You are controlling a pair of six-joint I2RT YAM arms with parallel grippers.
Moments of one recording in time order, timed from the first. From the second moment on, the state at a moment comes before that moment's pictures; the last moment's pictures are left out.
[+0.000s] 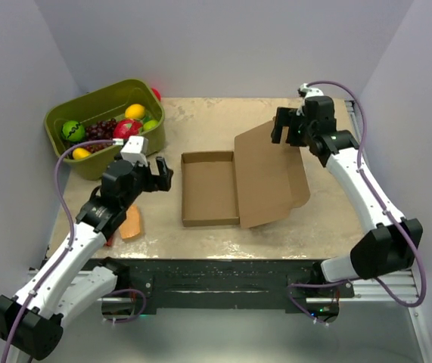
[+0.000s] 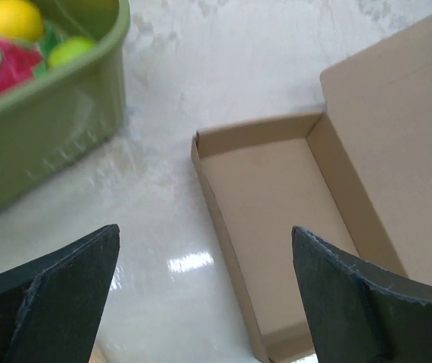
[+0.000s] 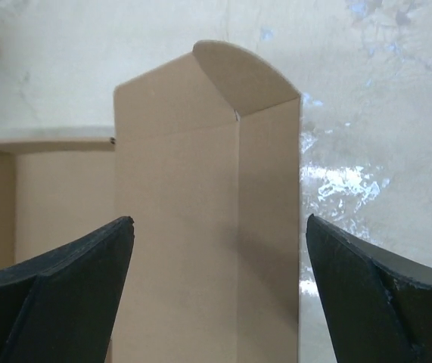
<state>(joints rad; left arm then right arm) -0.41 0.83 0.72 -0.20 -0.11 -0.22 0.24 1.45 1.38 -0.58 0.06 0.24</state>
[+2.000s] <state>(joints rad) -0.42 1.30 0.67 -0.69 -0.54 -0.62 0.23 1.12 1.30 -0.40 -0.09 0.37</state>
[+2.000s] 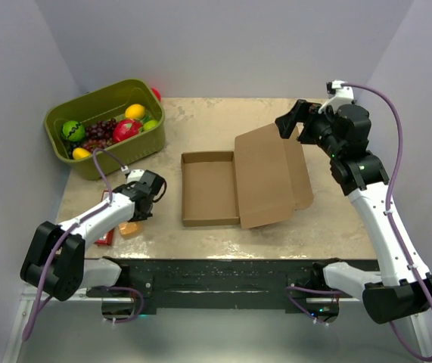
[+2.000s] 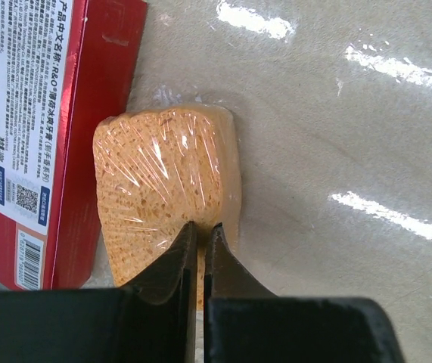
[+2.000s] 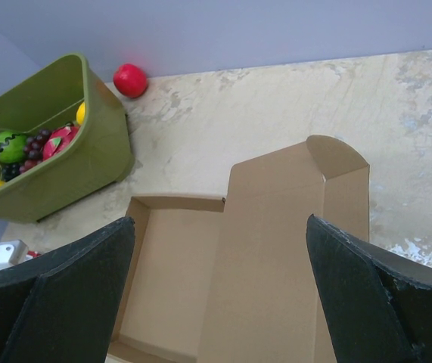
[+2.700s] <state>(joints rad) -0.43 1.01 0.80 -0.63 -0.28 -0.49 0.23 1.13 1.29 -0.39 -0.08 0.38</state>
